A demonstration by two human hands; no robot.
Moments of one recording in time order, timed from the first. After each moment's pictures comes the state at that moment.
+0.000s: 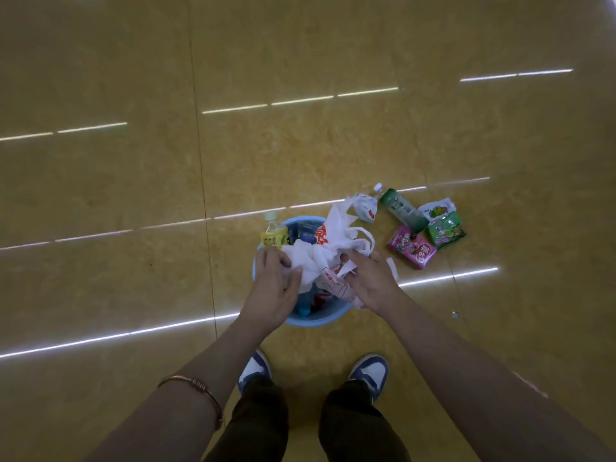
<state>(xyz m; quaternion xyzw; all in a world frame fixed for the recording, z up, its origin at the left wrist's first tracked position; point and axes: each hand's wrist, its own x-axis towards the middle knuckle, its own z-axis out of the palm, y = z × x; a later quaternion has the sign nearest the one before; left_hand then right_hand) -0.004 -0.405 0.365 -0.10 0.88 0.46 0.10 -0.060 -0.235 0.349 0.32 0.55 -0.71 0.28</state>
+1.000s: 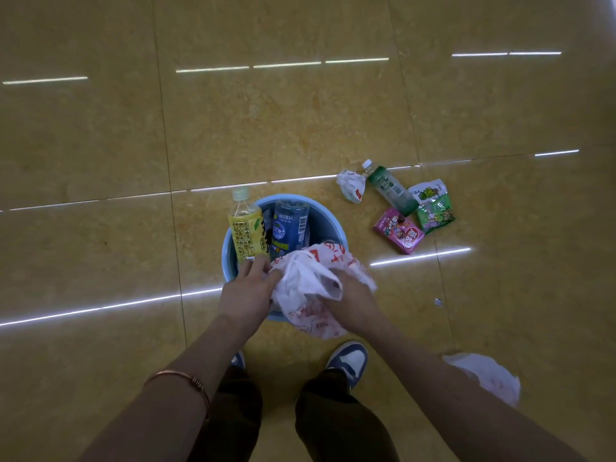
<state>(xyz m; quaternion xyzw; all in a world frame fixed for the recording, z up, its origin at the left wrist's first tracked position) 0.010 -0.402 0.282 0.06 0.95 0.14 0.26 -0.020 -0.214 0.299 0.01 0.88 -0.24 0.42</state>
